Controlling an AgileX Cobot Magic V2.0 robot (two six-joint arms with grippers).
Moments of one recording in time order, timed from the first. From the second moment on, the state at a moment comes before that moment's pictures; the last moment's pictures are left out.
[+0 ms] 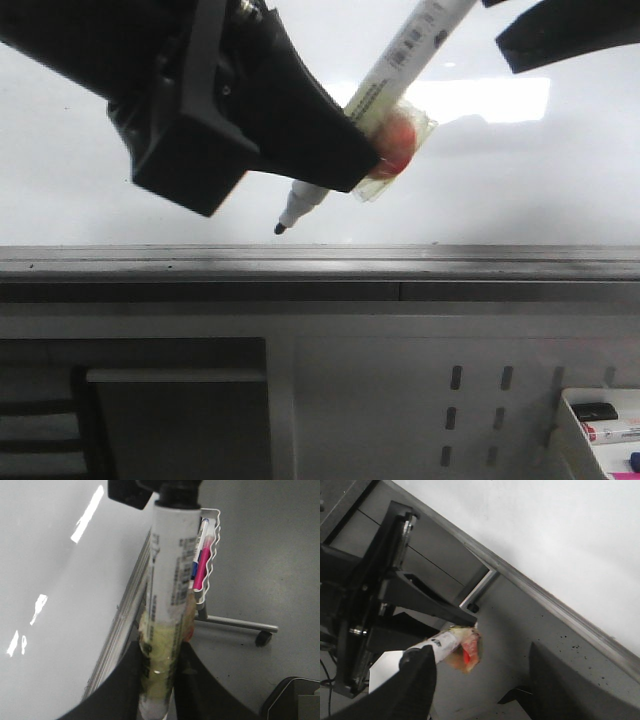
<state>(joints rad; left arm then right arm) -0.84 1.31 -0.83 -0.95 0.31 1.34 0.09 1.18 -0.91 1.07 1.09 -0.95</state>
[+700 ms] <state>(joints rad) -0.80 1.31 -0.83 -0.94 0.29 1.33 0.04 1.22 -1.05 1.06 1.19 -0.92</state>
